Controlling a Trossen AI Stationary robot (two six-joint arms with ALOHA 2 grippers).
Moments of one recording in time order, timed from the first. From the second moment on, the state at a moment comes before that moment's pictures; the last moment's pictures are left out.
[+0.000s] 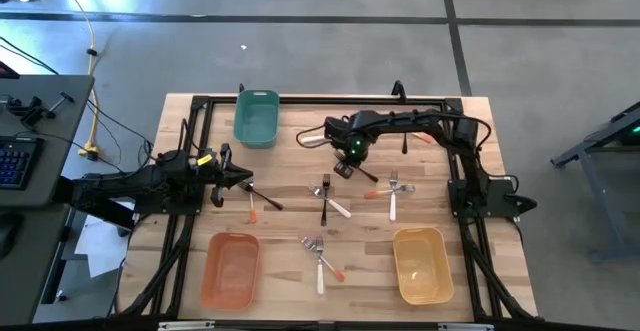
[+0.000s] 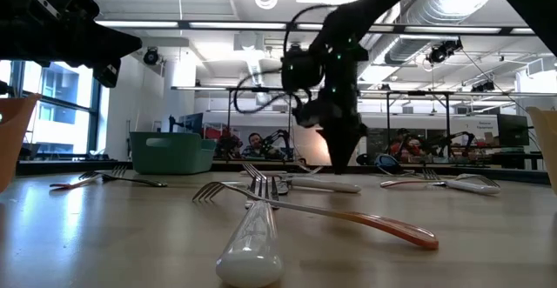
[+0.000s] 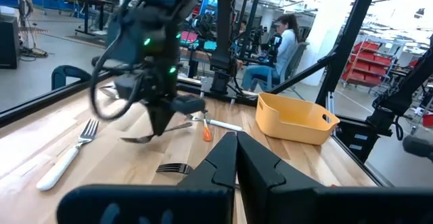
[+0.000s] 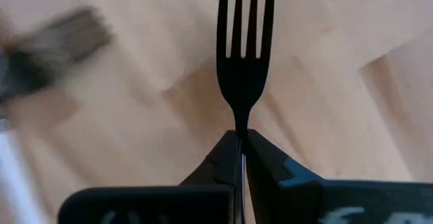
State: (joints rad) left arm 0.11 0.01 0.01 0.03 0.08 -0.21; right arm -0.33 2.04 1.47 -0.92 -0.11 0.27
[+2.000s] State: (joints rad) left arm 0.11 0.01 0.01 0.03 0.08 -0.21; right arm 0.77 1.70 1.09 -0.90 -0.04 1.90
